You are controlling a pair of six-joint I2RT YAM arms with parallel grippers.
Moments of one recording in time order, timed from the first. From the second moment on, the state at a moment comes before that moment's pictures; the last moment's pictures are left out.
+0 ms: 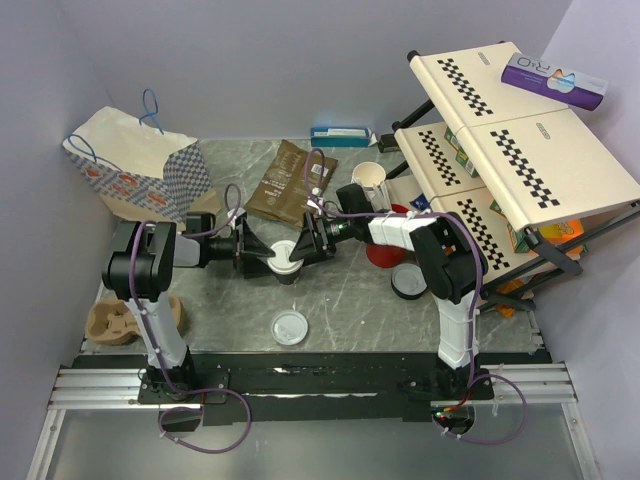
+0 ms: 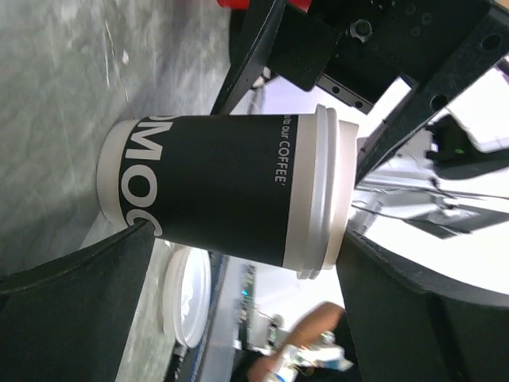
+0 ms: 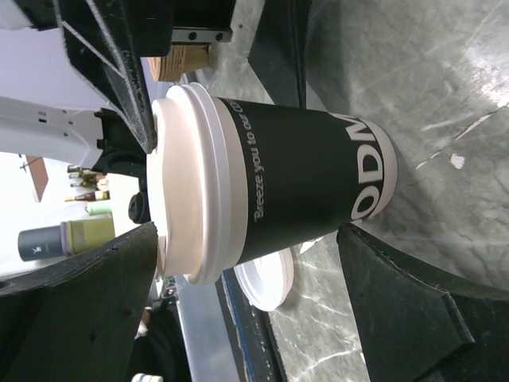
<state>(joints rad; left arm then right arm) -0.04 1.94 0.76 0.37 1.37 -0.75 0.52 2.02 1.23 0.01 -1.04 0.54</state>
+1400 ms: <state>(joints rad) -0.01 1.11 0.93 -0.43 0.71 -0.13 0.86 1.33 0.92 -0.50 -0.59 -0.84</state>
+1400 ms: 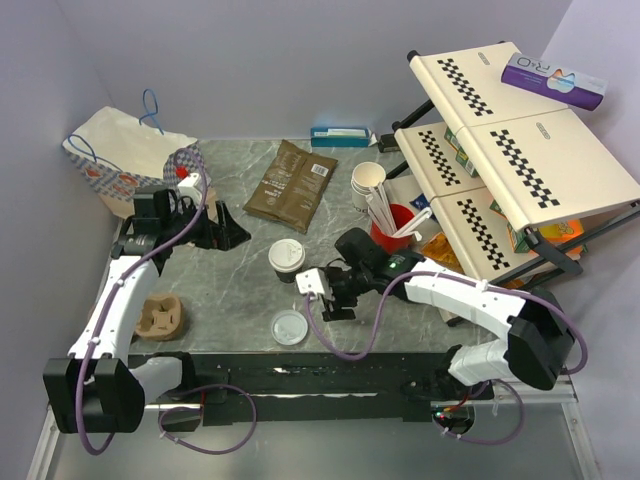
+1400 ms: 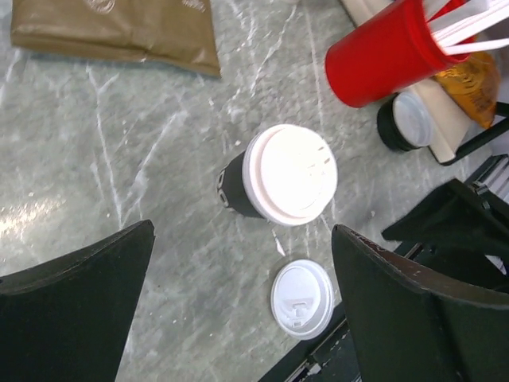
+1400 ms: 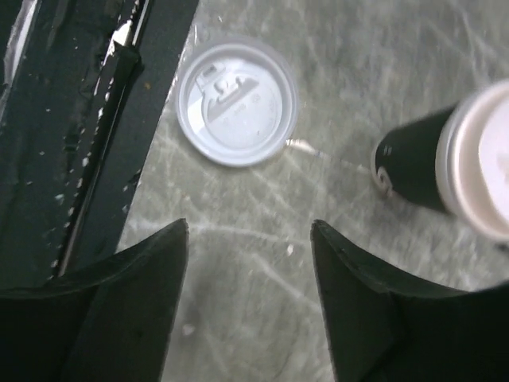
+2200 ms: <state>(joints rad) 0.06 1.03 0.88 -0.52 0.66 -0.10 1.06 1.61 0.91 -0.47 -0.64 -1.27</state>
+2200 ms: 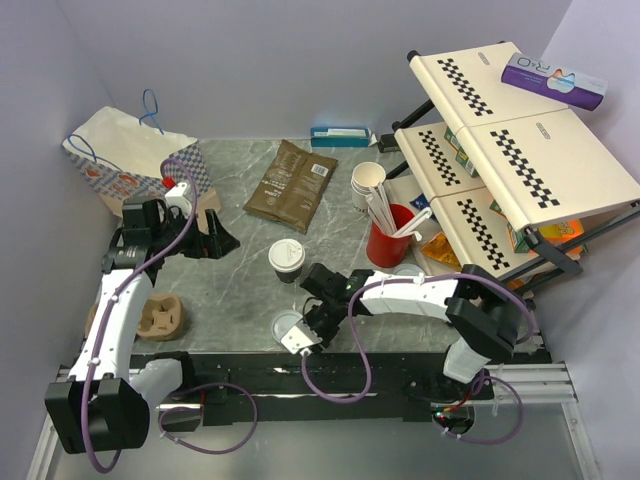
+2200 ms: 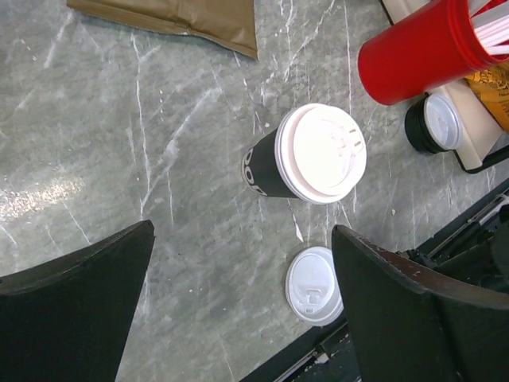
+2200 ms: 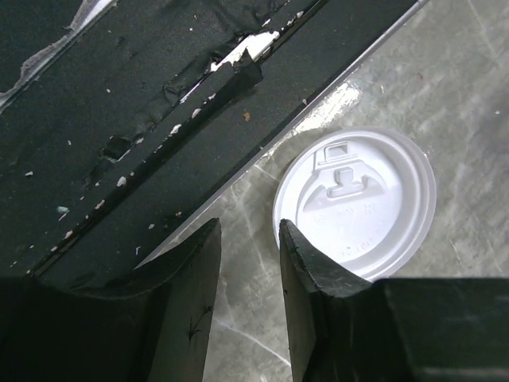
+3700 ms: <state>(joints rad) 0.09 1.23 1.03 -0.30 0.84 -0.13 0.61 1.16 0.93 -0.91 -0.30 -0.84</state>
